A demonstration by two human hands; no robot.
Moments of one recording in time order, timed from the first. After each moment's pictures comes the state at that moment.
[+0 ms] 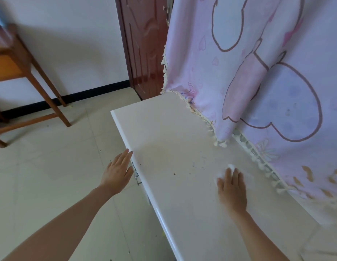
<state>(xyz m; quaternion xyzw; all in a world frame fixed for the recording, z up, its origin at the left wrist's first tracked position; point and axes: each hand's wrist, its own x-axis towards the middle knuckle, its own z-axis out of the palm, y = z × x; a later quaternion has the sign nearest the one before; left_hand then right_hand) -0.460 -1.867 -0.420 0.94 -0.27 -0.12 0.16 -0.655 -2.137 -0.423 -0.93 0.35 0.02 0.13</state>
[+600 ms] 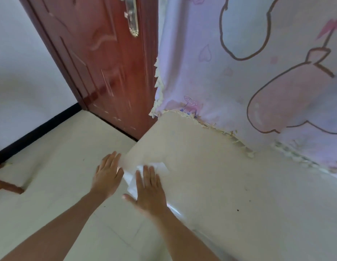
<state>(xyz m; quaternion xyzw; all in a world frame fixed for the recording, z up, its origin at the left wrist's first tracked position) -0.168 -1.872 -0.429 0.89 -0.42 -0.13 0.13 -0.317 -1.923 -0.419 -0.93 0.35 0.05 0.13</state>
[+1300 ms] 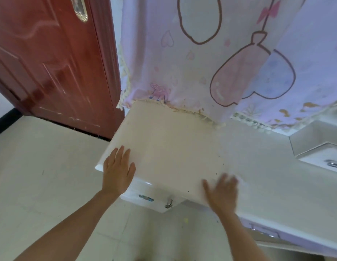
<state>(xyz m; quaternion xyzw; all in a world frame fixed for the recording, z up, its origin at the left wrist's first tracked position) -0.212 -1.893 -0.413 0.80 -0.56 -0.16 0.15 -0.504 -1.944 -0.443 -0.61 0.78 0.04 0.15</state>
